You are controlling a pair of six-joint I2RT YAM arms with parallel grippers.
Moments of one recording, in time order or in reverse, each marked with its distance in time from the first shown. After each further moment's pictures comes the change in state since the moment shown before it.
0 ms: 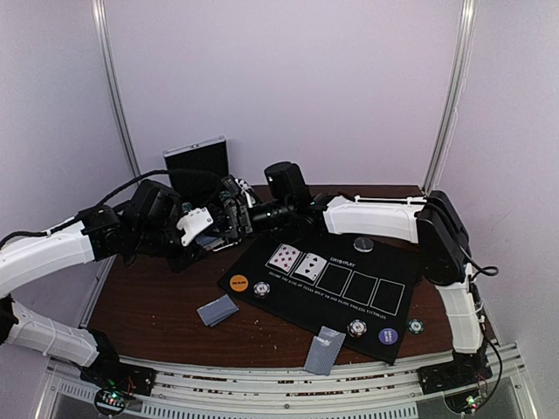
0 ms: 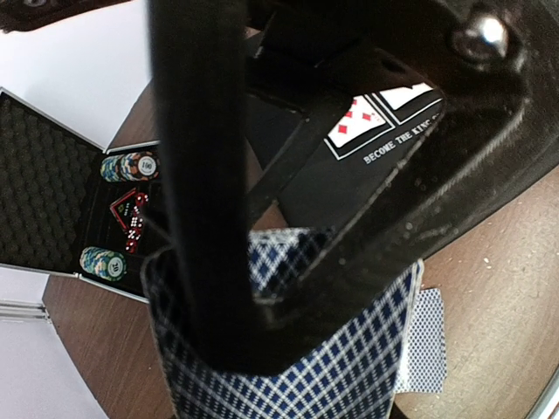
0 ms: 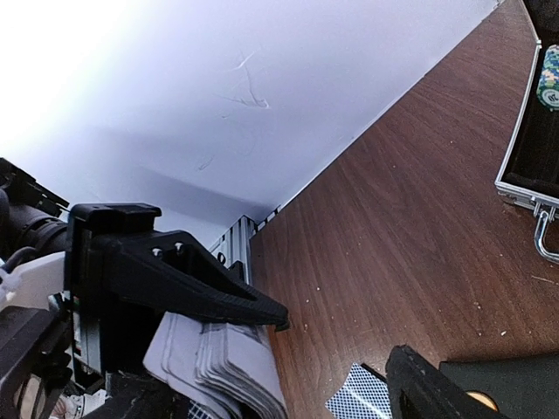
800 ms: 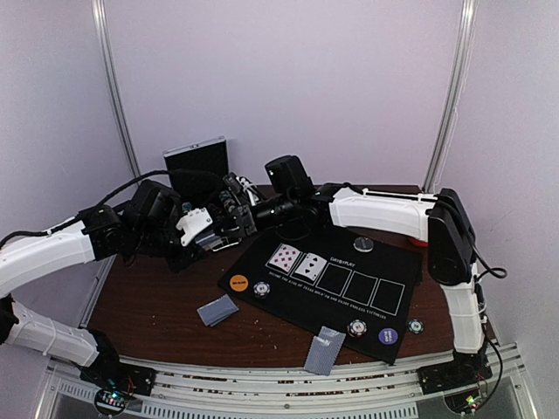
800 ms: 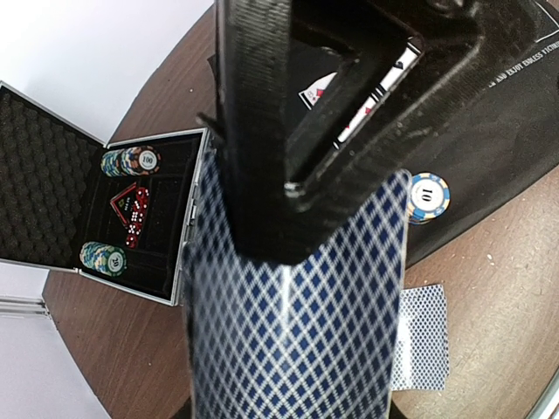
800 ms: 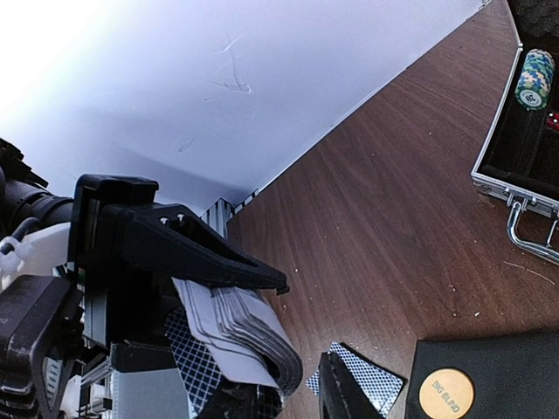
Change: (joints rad) left arm 0.000 0.002 0.000 -0.008 -0.002 0.004; right arm -0.004 -0.042 0.033 -0.193 0.062 -0.144
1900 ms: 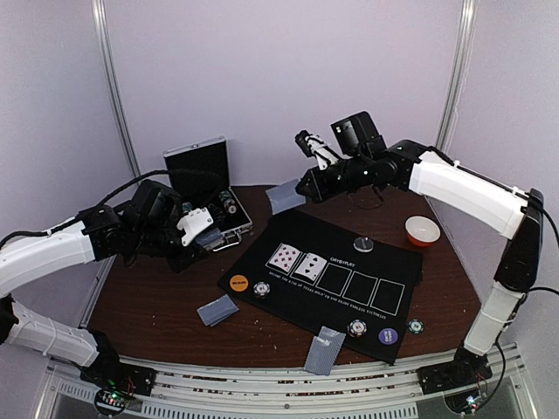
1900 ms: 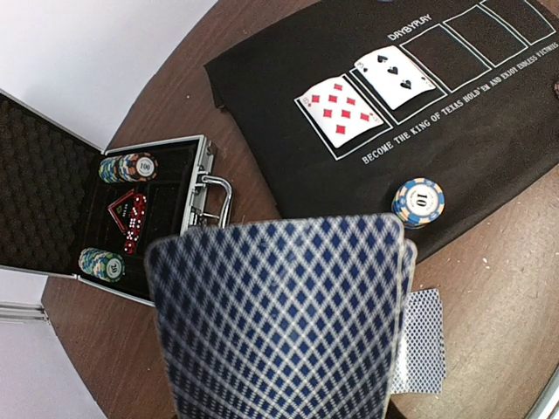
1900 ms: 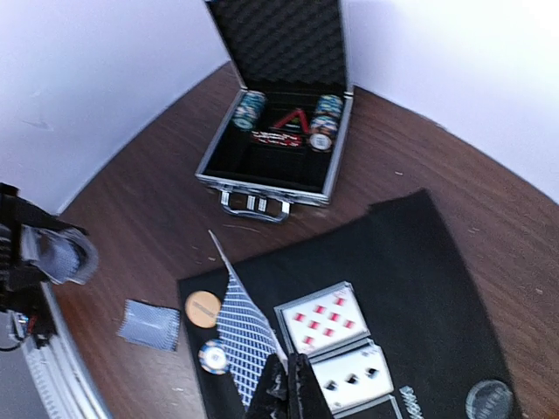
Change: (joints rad) left arm 0.000 0.001 0.000 0.009 -0.002 0.000; right arm -0.125 -0.414 -0.136 -0.426 0.508 -0.291
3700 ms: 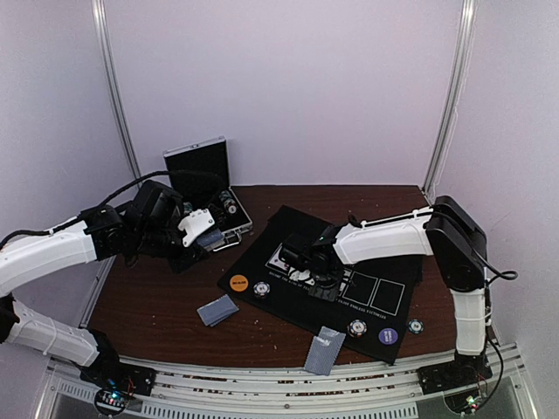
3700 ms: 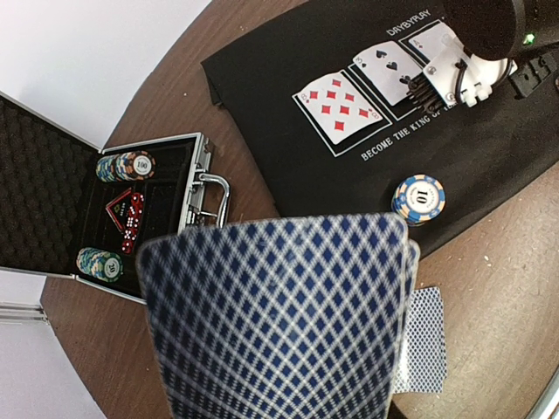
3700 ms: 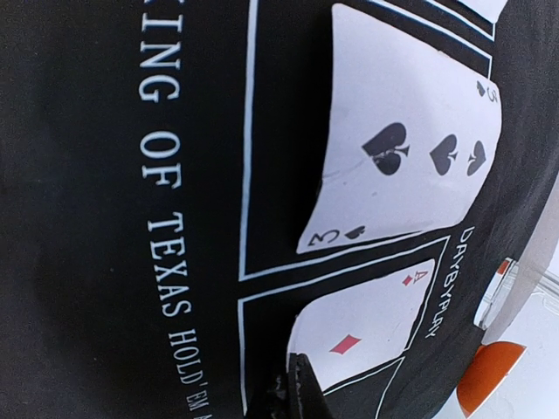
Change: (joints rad) left arm 0.000 0.011 0.000 0.000 0.000 0.000; right arm 0.209 0.323 -0.276 -0.274 0.646 -0.349
